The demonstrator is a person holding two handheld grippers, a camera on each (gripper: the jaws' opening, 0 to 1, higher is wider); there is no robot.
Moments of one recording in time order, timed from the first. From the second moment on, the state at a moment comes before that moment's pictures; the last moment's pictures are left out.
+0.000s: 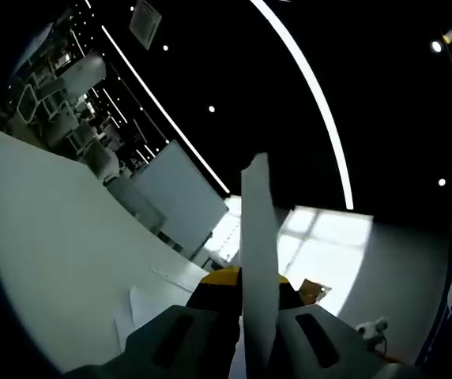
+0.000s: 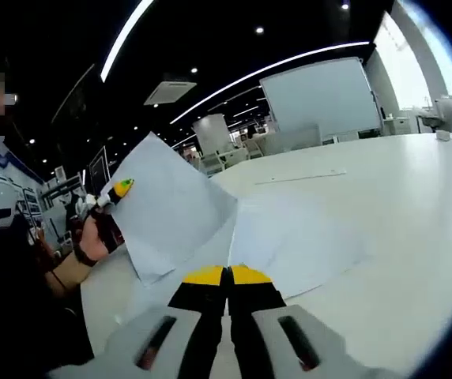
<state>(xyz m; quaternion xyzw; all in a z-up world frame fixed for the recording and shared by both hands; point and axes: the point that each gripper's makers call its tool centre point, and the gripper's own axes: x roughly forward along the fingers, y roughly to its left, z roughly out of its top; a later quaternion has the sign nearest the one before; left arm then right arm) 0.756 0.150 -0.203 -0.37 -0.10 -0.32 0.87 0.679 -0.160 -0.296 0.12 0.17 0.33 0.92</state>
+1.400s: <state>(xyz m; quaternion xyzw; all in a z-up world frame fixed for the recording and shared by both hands) 0.756 0.149 -0.205 -0.37 -0.10 -0.32 0.87 0.686 -0.197 -0.235 0.12 0.04 0.27 0.95</state>
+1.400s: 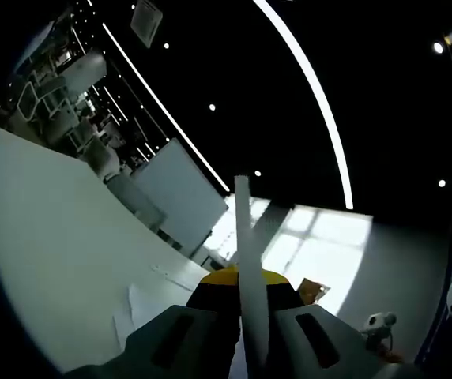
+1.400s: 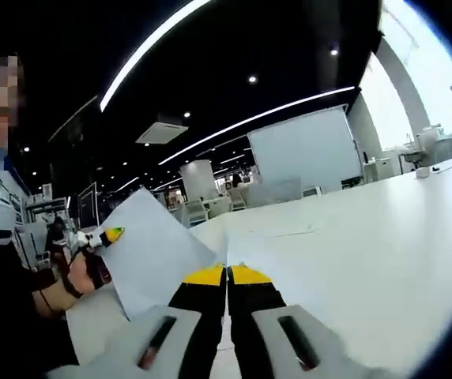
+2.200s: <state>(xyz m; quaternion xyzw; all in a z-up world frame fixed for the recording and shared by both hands) 0.756 0.148 -0.204 -0.37 -0.10 -0.32 0.86 0.689 -0.220 -0.199 0.07 -0.01 0.23 0.97</state>
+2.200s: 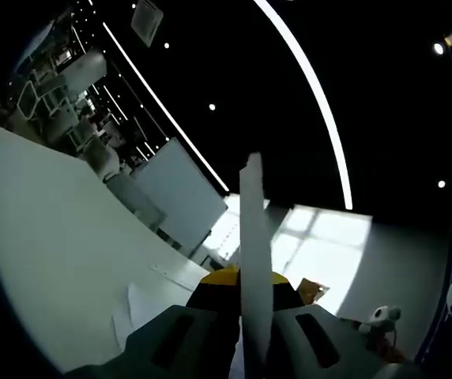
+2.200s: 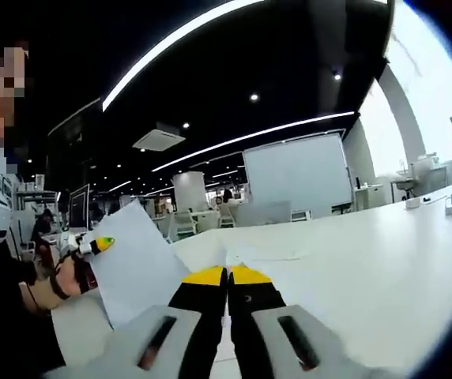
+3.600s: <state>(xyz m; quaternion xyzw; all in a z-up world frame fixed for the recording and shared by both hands) 0.762 0.145 -0.218 -0.39 -0.07 -0.32 0.86 0.700 -0.177 -0.097 0.05 -0.12 0.28 0.95</state>
